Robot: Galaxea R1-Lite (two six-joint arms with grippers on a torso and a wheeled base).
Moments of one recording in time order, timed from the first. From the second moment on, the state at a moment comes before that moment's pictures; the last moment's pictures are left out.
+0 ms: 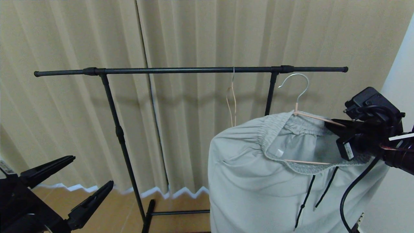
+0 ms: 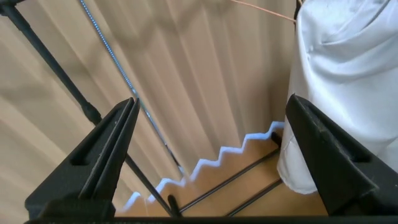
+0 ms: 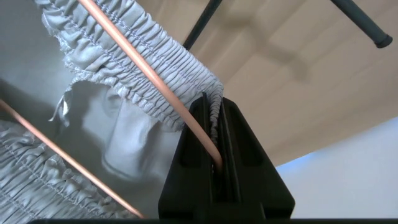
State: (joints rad) left arm -0.25 1.05 -0.07 -0.92 -0.14 0.28; right arm 0.23 1.40 -0.64 -0.50 -0.12 -0.46
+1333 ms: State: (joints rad) left arm -0.25 1.05 -0.07 -0.92 -0.14 0.27; right arm 0.23 1.36 -0.63 -0.36 -0.19 -0.46
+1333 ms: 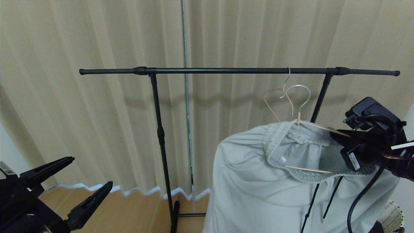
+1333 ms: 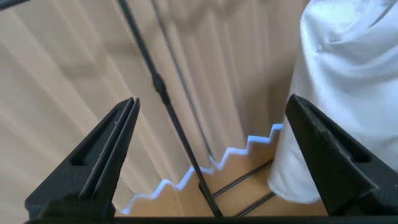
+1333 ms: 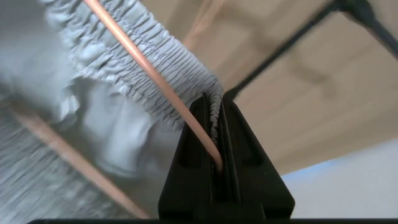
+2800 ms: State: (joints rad) left arm -0.23 1.07 -0.07 -0.92 -0.14 0.27; right arm 0.33 1.41 -0.82 -0.16 -0.38 -0.30
